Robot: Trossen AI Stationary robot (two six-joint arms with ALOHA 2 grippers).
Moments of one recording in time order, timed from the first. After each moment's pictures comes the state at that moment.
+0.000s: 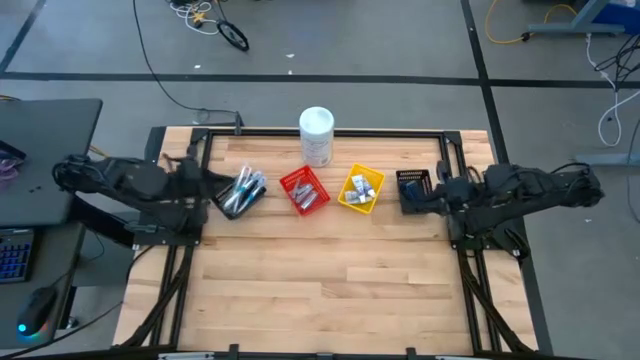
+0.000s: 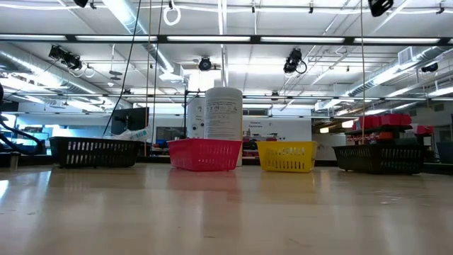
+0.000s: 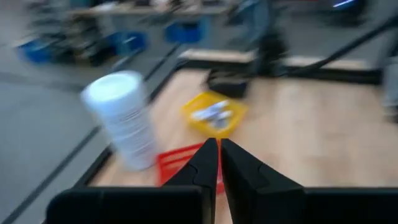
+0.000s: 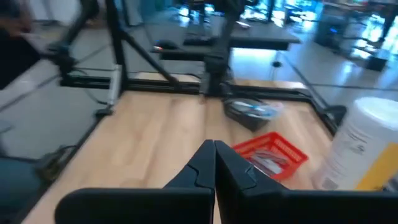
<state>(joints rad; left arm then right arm) -0.31 0.61 0.96 -0.74 -0.64 -0.19 0.19 0.55 0.77 -0.46 0.11 -0.01</state>
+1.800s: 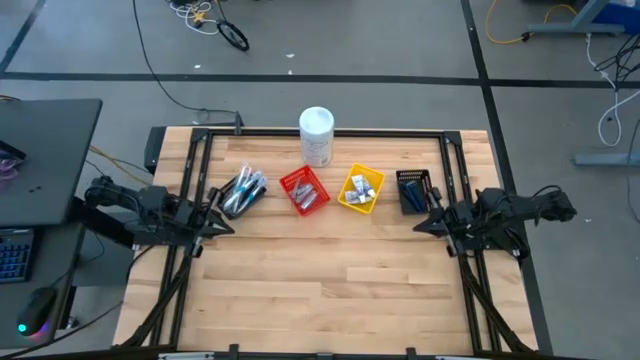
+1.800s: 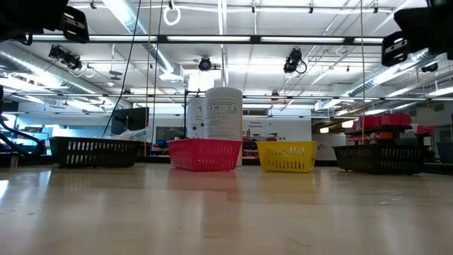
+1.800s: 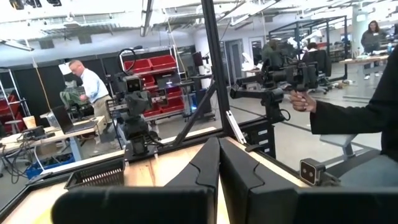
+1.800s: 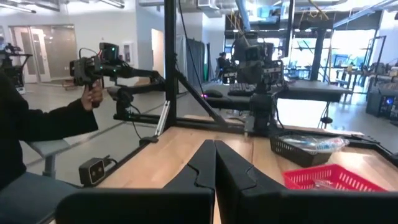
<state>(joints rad) -0.32 0.00 0.12 0.07 -0.02 0.16 0.19 0.00 0.12 -0.03 -0.11 -0.02</state>
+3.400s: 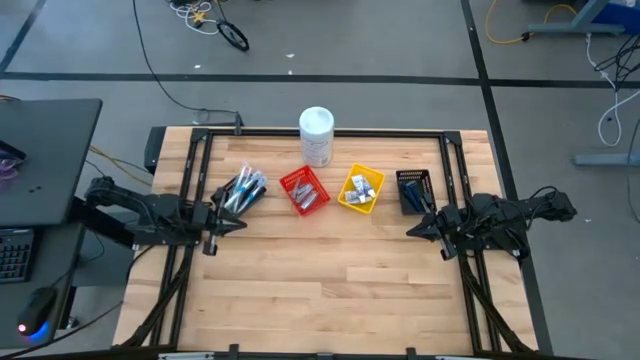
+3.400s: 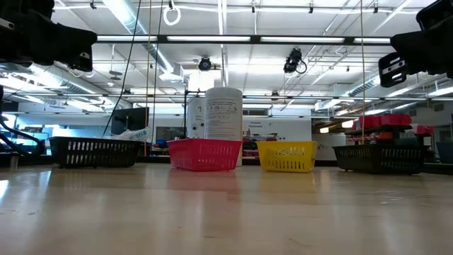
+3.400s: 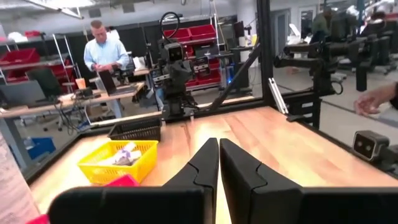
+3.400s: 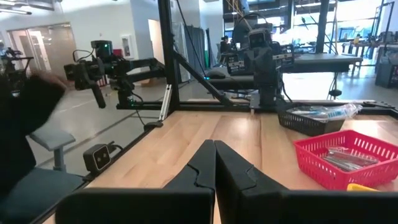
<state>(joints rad) -0.32 0.01 0.01 0.09 -0.22 0.13 0.19 0.01 0.01 0.03 -0.11 0.07</state>
